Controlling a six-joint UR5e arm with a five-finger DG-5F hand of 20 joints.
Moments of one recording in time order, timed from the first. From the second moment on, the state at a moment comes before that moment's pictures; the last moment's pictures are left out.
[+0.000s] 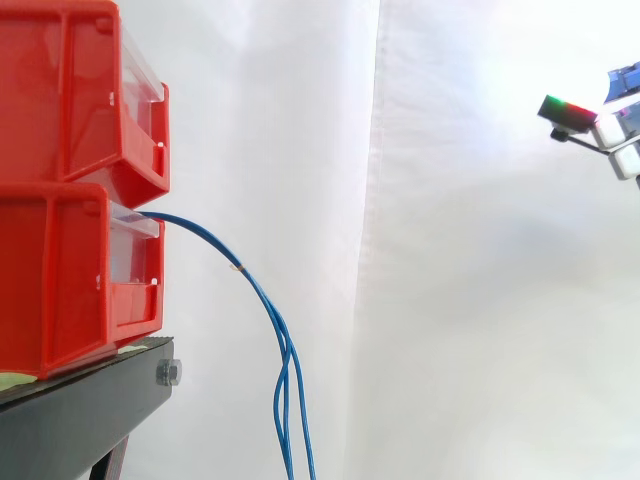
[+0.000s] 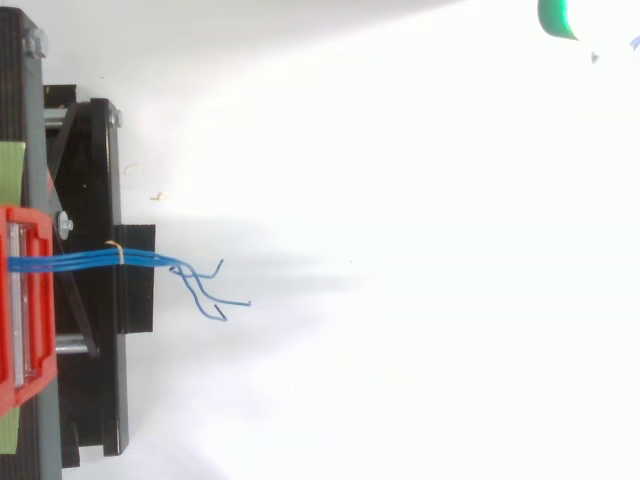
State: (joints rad) arm 0.03 -1.73 -1.60 -3.04 -1.29 -0.14
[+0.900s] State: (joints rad) arm 0.07 -1.94 -1.58 -2.75 -1.19 -0.11
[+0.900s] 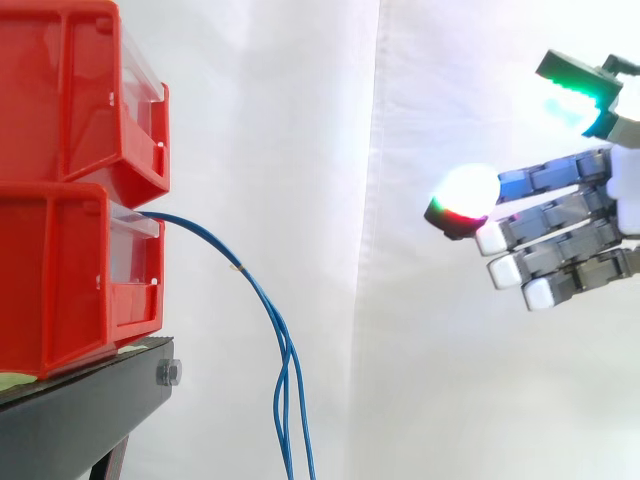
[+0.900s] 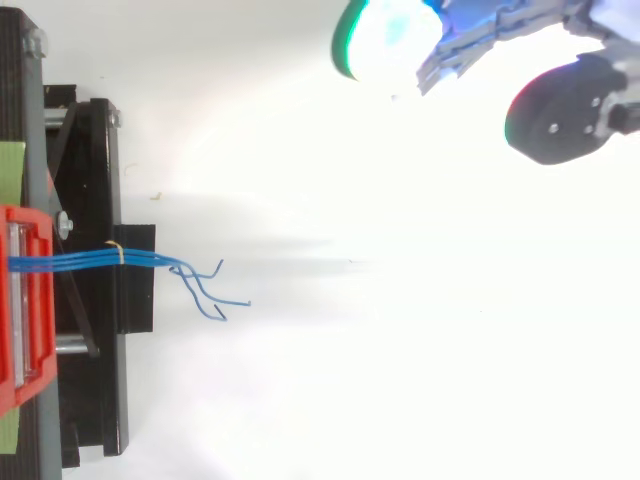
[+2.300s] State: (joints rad) arm 0.13 -2.13 -1.53 -2.63 -1.06 -0.11
